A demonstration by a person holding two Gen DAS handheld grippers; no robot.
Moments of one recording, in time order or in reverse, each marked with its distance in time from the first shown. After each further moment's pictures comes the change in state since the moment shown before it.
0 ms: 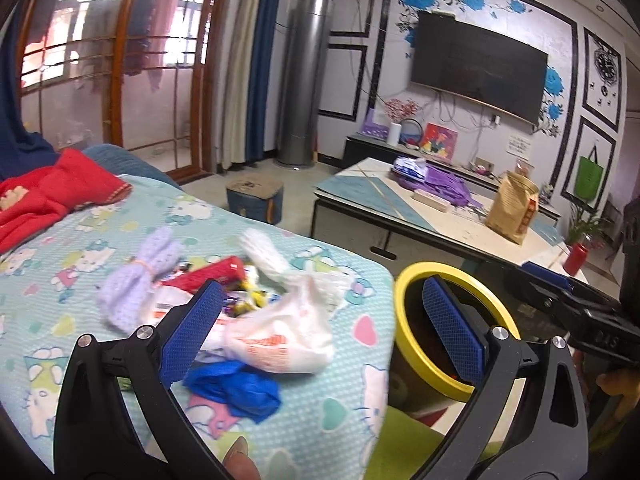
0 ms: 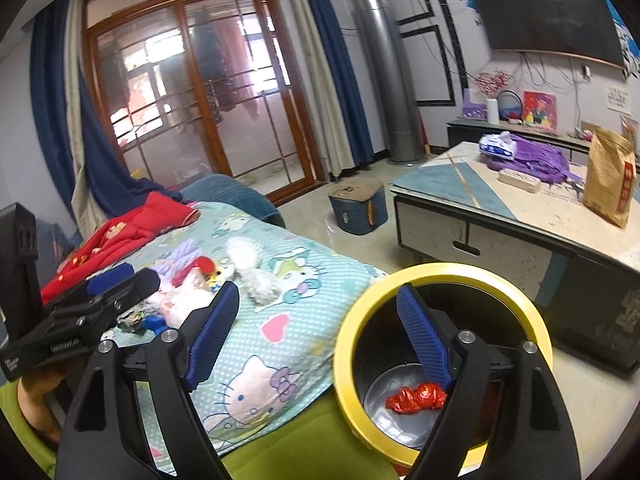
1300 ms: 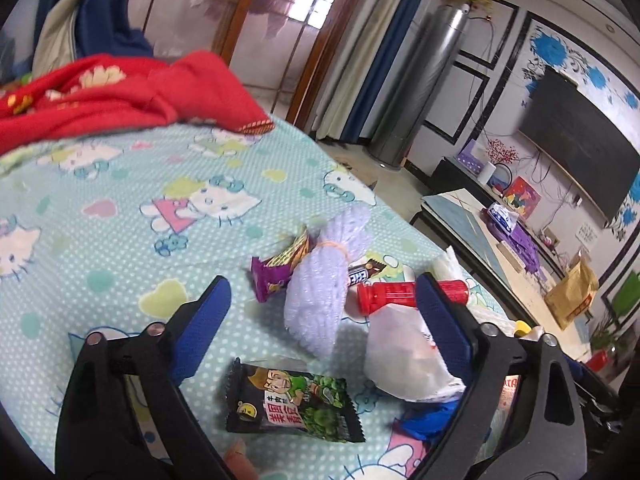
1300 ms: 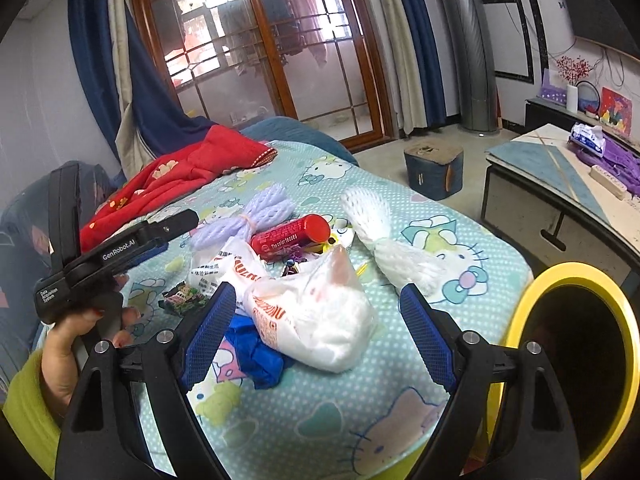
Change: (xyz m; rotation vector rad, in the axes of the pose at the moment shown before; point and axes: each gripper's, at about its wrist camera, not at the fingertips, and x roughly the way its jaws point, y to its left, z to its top) left arm 0.019 0.178 -0.018 -0.406 0.065 0.176; right arm 0.112 0.109 -0.003 -0.101 0.195 0.194
